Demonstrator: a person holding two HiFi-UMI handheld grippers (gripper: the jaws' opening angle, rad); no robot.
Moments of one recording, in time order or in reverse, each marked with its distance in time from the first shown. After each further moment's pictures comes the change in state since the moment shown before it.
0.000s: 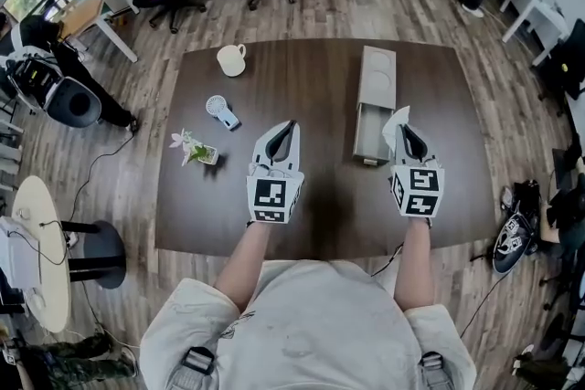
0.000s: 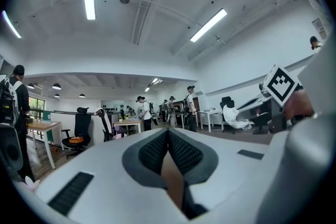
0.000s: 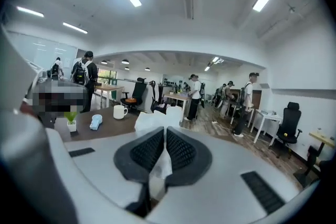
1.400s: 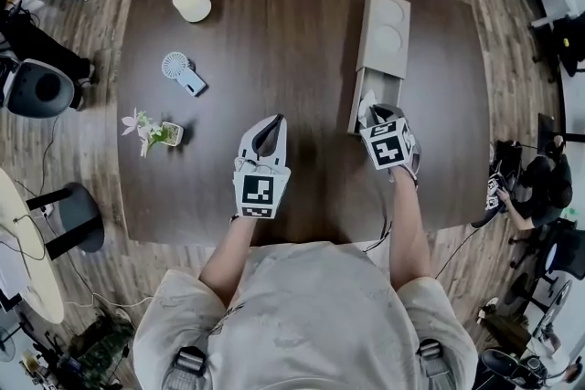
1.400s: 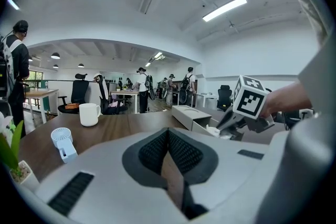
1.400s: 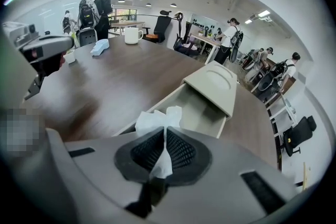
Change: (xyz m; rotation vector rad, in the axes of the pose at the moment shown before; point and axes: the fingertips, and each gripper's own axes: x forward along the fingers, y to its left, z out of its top) left arm 0.030 0.010 -0.157 -0.148 0.254 -0.061; right arm 0.137 0.049 -0.190 -0.226 0.694 0.225
